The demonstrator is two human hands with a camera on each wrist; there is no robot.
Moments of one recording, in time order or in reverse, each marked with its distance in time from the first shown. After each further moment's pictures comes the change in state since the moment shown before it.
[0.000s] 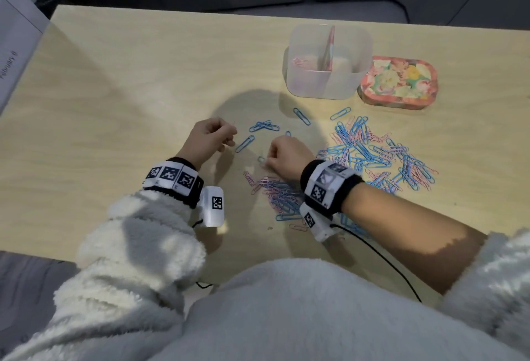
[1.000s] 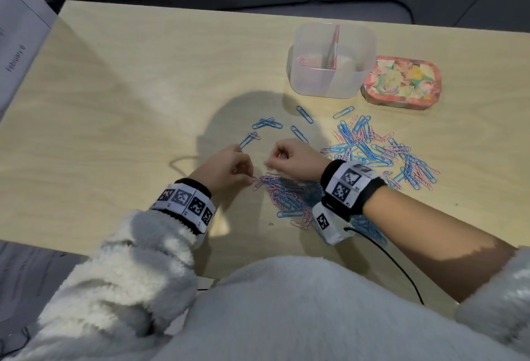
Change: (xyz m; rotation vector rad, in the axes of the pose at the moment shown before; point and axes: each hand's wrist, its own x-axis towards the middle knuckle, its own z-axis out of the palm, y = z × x) left_hand -0.033 -0.026 0.017 0.716 -0.327 0.248; right_hand -0.016 0.009 -0.006 0.248 -0.080 -0.096
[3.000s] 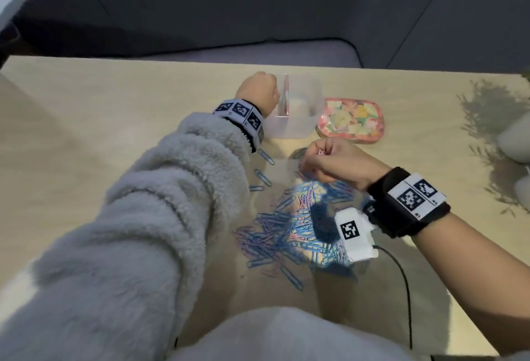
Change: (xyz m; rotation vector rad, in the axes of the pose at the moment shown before) left_hand 0.191 0.140 -0.083 0.317 0.326 0.087; right_hand -0.052 0.009 -0.124 0.474 0.176 0.094
